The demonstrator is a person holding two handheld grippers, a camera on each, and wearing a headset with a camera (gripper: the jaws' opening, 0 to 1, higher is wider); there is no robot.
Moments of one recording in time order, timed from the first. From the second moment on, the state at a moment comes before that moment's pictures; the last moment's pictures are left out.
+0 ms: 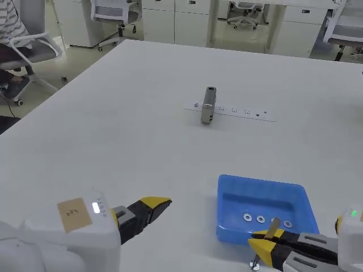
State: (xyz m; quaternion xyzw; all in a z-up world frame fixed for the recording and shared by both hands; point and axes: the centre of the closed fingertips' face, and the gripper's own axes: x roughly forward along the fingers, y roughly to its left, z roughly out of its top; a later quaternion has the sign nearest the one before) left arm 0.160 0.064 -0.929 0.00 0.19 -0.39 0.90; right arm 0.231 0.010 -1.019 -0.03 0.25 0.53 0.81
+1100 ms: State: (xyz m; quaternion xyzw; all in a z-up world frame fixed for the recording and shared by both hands) left arm 0.156 0.068 -0.928 0.00 0.18 -0.39 0.90; right arm 0.290 0.021 -0.954 0.03 0.24 0.49 0.84
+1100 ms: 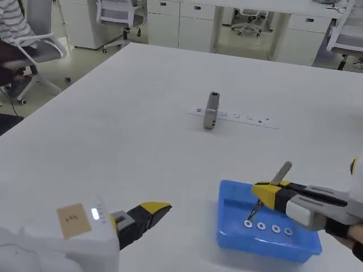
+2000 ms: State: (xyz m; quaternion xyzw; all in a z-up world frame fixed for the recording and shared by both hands) left arm 0.159 0.077 -0.927 -0.02 0.18 -0.38 0.91; right arm 0.315 0.040 -1.013 0.02 0.25 0.50 0.83
